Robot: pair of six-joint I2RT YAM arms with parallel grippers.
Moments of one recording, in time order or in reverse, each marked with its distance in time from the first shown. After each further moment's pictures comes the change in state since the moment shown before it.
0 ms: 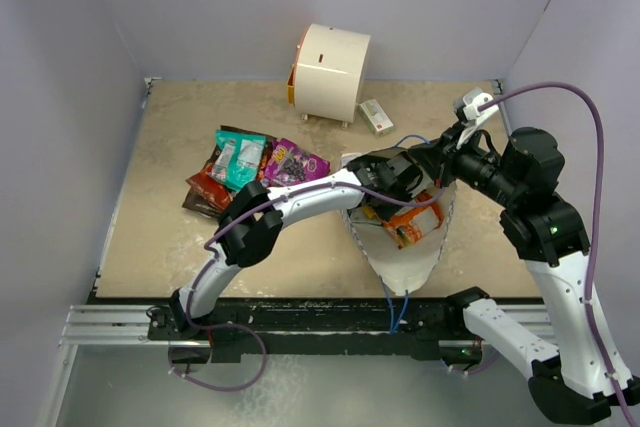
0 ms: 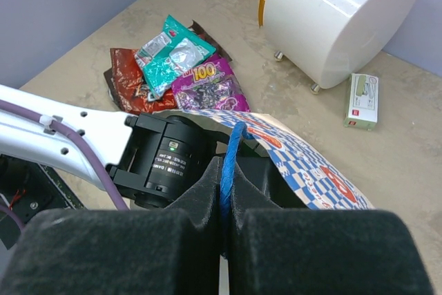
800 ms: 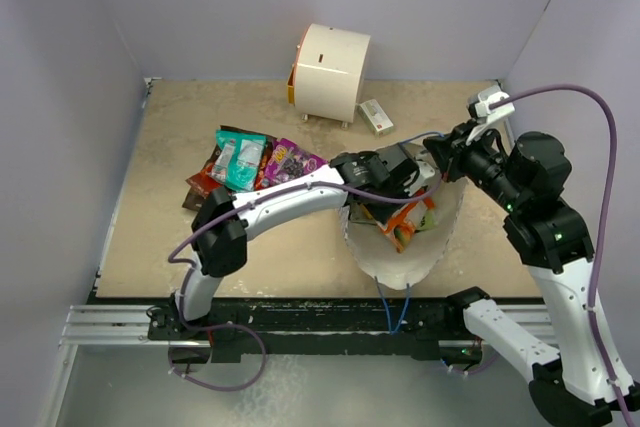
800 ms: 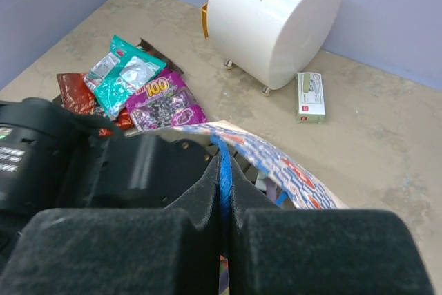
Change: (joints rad) left arm -0.024 -0.176 -0.010 -0.160 0.062 -0.073; right arm 0.000 -0.022 0.000 0.009 0.172 0.000
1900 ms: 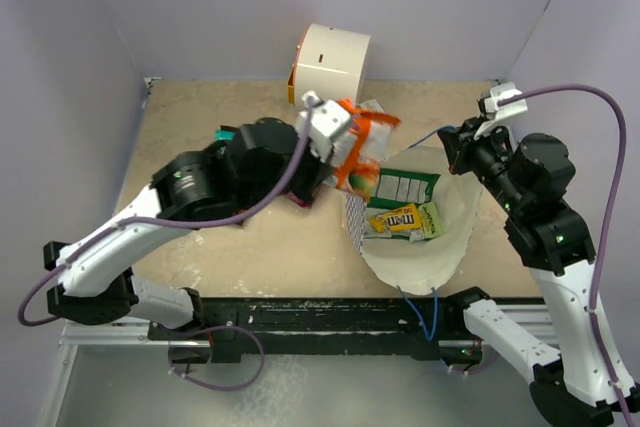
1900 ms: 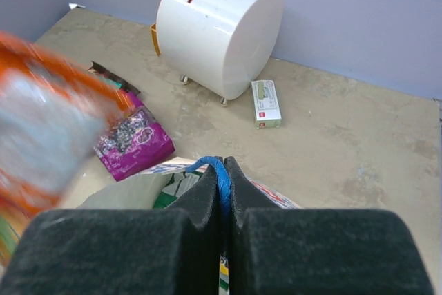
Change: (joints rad) left arm -0.093 -0.677 -0.074 -0.135 -0.285 -0.046; right arm 0.002 -0.011 0.000 0.035 0.179 -0.016
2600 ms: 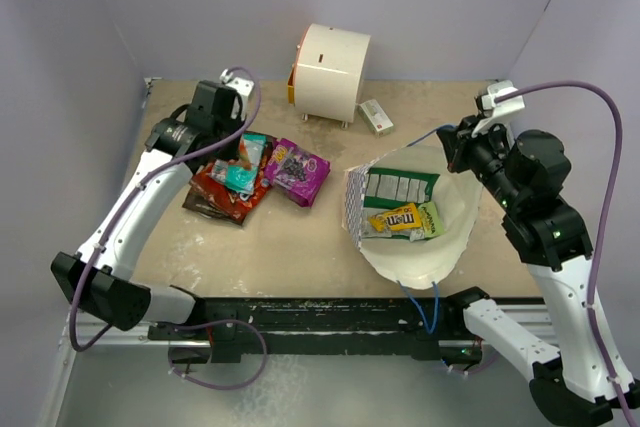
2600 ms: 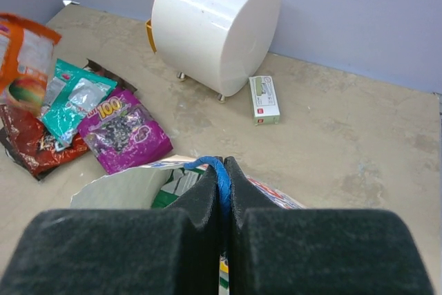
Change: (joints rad) left arm 0.739 -0.012 -0.274 0.002 -0.015 0.098; right arm 0.000 0.017 0.000 0.002 0.027 0.006
